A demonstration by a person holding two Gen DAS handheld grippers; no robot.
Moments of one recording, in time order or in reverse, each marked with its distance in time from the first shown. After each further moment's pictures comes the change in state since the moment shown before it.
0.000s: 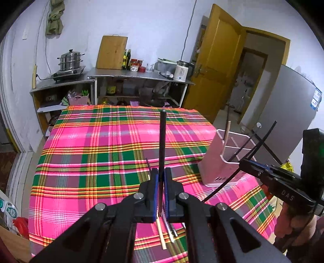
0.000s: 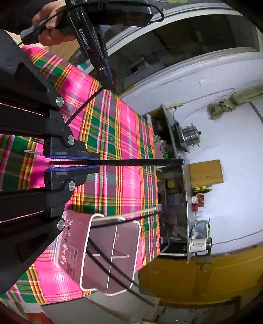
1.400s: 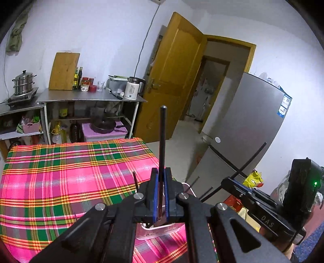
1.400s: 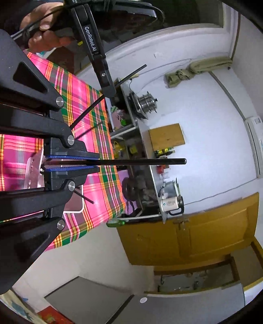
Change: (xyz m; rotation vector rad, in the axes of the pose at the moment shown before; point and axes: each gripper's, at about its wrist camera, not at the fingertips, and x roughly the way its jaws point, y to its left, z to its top) left arm 0.045 -0.137 0.108 0.083 -0.081 -0.276; right arm -0.089 -0.098 0.060 0.146 -0.244 -0.178
